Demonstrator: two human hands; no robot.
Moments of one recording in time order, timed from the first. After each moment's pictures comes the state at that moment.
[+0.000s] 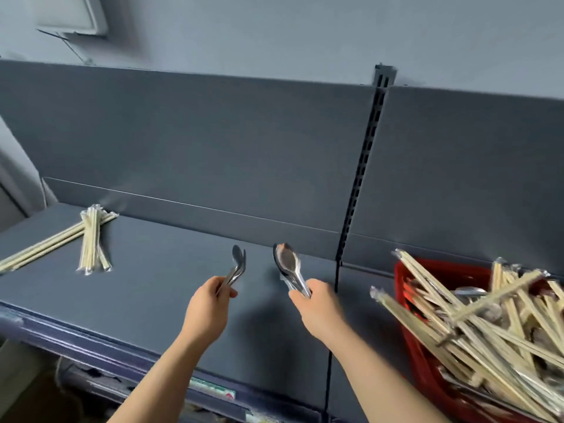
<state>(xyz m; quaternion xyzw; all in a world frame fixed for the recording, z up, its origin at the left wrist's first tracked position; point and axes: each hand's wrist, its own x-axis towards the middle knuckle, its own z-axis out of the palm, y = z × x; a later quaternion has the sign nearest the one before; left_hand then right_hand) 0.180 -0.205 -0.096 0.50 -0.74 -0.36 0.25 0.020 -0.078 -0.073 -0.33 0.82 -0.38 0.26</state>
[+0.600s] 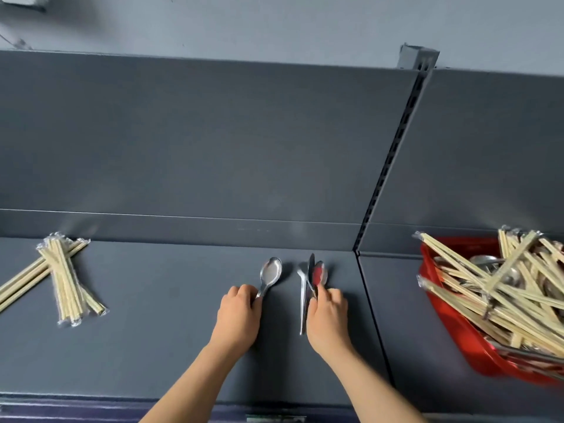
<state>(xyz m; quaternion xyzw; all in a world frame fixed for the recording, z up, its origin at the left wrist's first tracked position) 0.182 -0.280 -0.128 0.38 -0.86 -0.33 0.11 0.073 -0.149 -0.137 -0.24 0.94 -0.25 0.08</state>
